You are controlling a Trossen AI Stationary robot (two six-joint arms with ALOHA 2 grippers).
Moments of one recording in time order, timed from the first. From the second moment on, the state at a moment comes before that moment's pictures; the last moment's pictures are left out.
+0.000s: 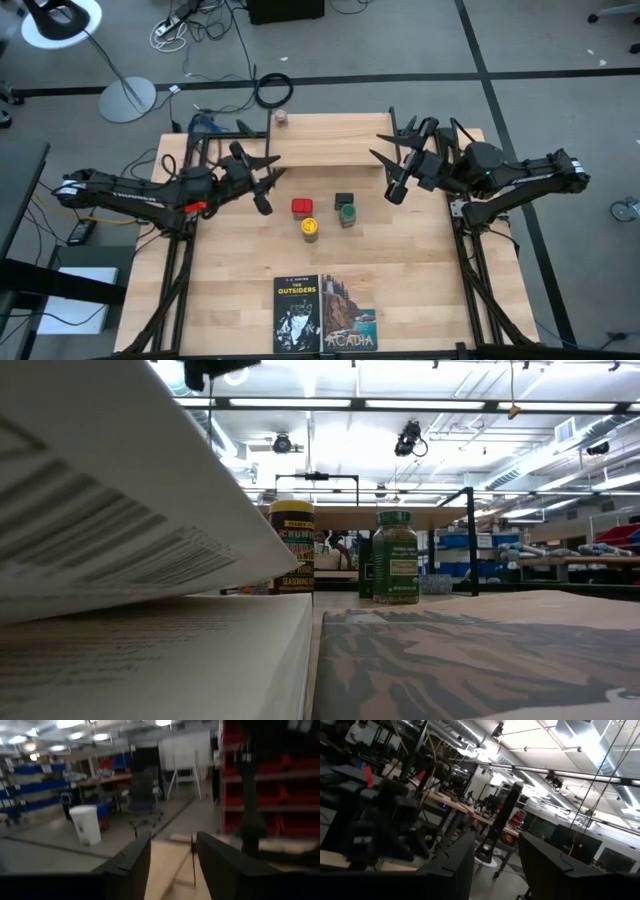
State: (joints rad) left arm -0.04 0.96 0.66 0.44 -0.50 0.15; right arm 0.16 1.02 1.04 0.33 0.52 -0.66
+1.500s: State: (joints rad) left arm -0.04 1.13 0.71 -0.07 -0.36 -0.09; right arm 0.25 1.03 1.04 0.34 0.62 -0.74
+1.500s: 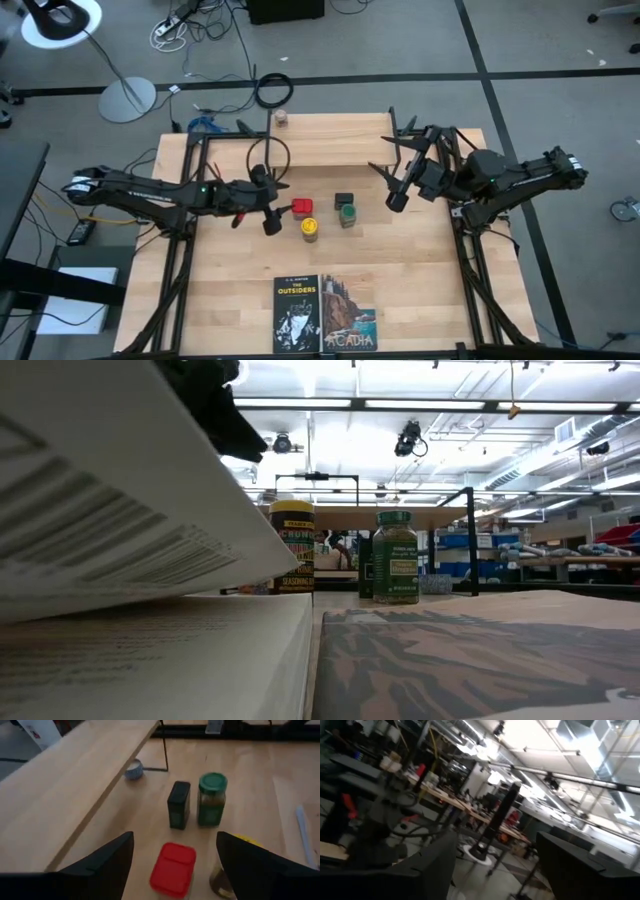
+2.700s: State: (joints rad) left arm 0.03 1.75 1.35 -0.39 -0.19 0.08; right arm 0.60 0.98 1.04 0.19 0.83 -0.85
